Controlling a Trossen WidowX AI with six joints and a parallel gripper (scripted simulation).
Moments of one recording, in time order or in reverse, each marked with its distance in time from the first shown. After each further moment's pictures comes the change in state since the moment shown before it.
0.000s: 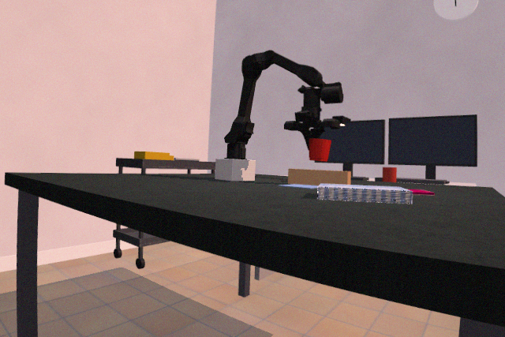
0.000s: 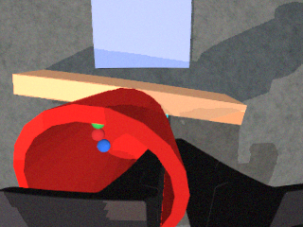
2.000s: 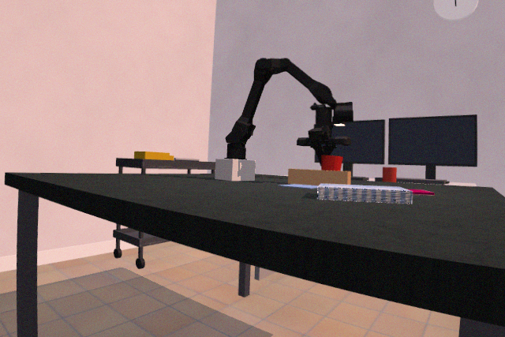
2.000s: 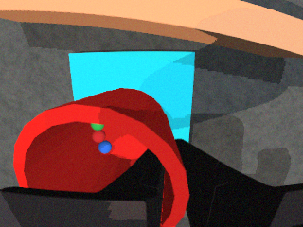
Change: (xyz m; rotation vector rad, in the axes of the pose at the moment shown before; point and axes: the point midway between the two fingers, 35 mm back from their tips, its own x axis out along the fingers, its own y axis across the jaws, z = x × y) arm 0.051 0.016 -0.066 -0.003 0.003 0.006
